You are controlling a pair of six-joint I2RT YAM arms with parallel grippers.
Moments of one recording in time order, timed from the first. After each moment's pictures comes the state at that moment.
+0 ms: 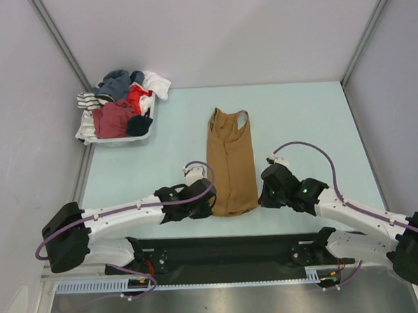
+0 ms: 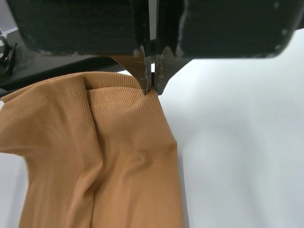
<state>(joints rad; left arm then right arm) -1.08 1.27 0.73 -0.50 -0.26 -1.04 0.83 1.02 0.64 -0.57 0.15 0.84</state>
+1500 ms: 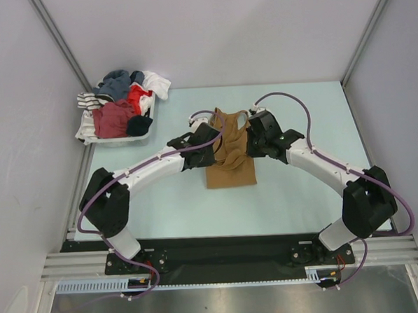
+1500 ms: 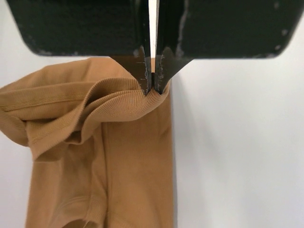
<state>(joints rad) -0.74 1.68 1.24 -0.53 -0.31 -0.70 0.57 1.52 1.15 -0.46 0.12 0.48</state>
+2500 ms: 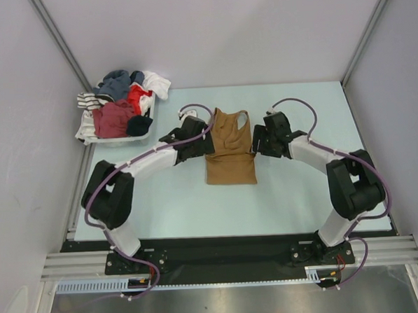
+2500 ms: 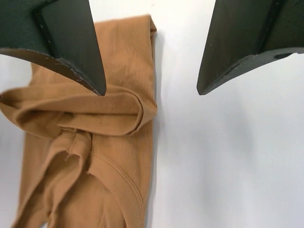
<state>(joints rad) -0.59 1.77 1.22 -0.30 -0.23 -0.61 0.37 1.69 1.07 -0.25 0.02 0.53</state>
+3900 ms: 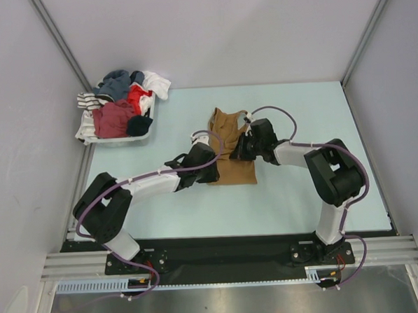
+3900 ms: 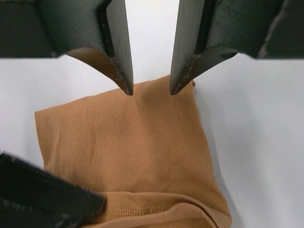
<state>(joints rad) -0.76 1.61 0.90 -0.13 -0.13 -0.66 0.46 1.84 1.00 0.14 -0.34 0.60</state>
